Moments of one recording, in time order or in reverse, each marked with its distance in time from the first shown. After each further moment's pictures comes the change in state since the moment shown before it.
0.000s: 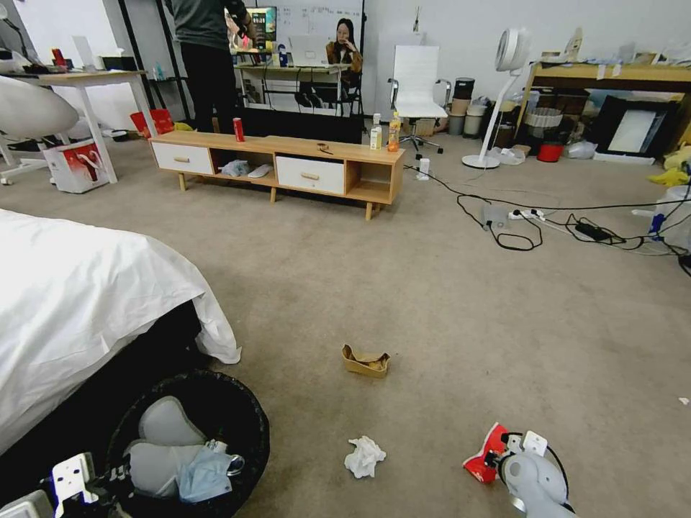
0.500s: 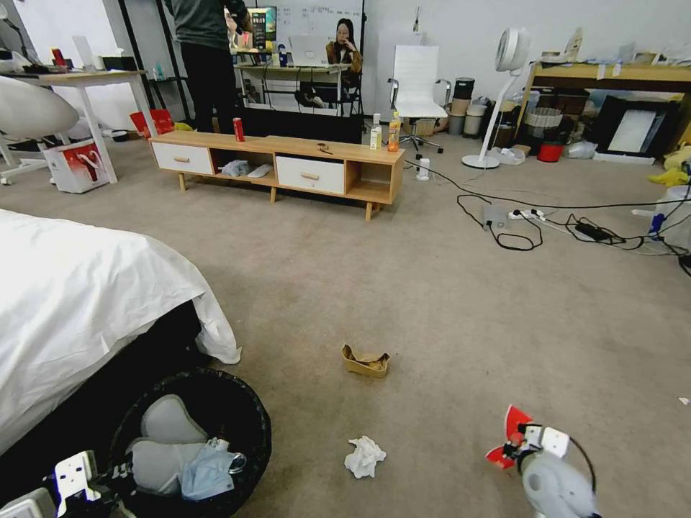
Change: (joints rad) left arm -0.014 -0.001 0.015 -0.004 -0.007 0.007 -0.002; right arm -0.172 -0.158 0.019 0.394 -0.065 0.076 0.000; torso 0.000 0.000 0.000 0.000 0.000
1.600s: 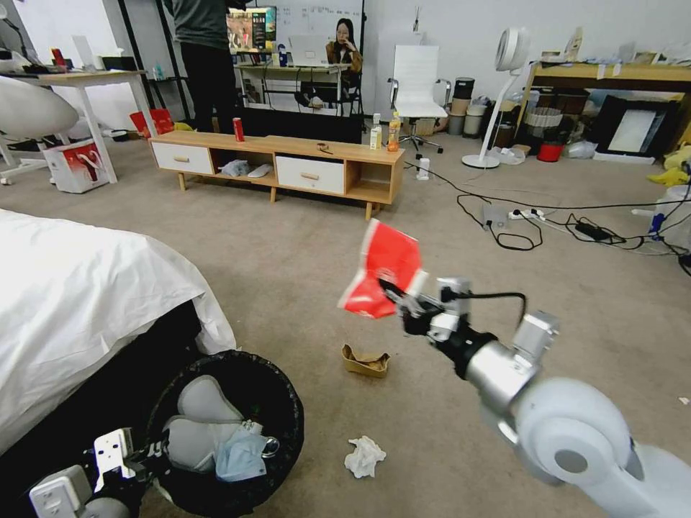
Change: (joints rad) left arm -0.015 0.058 0.106 -0.045 -0.054 0.002 -0.034; right arm 0.621 -0.299 -0.647 0.648 0.471 0.236 -0.113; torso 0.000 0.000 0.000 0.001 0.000
